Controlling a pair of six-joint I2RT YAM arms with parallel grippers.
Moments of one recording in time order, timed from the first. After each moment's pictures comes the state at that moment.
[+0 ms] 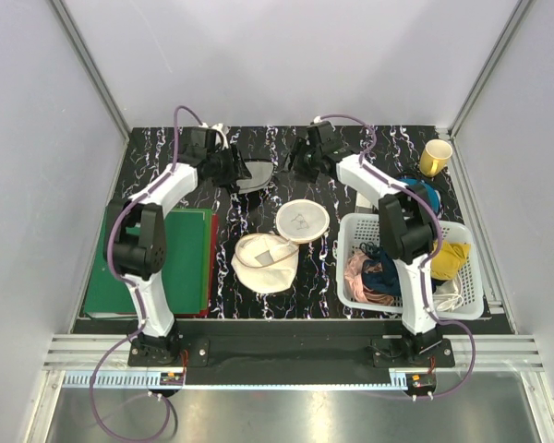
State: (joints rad) left arm -0.22 1.89 1.45 -0.32 0.29 -0.44; right arm 0.45 2.18 1.80 -0.33 -0.19 0.74
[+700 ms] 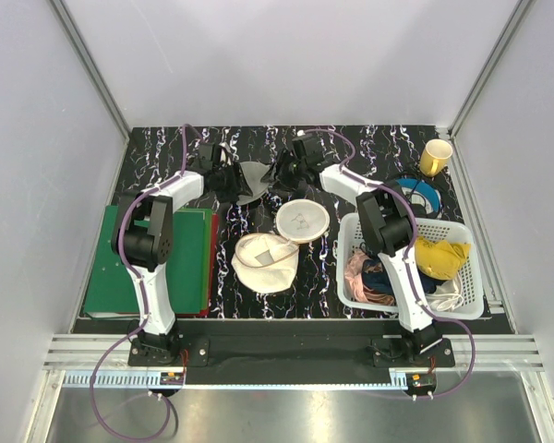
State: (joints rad) left arm -0.22 2.00 1.38 -0.28 0.29 -0.51; right arm 0.49 2.39 1.87 -0.15 -0.33 0.86
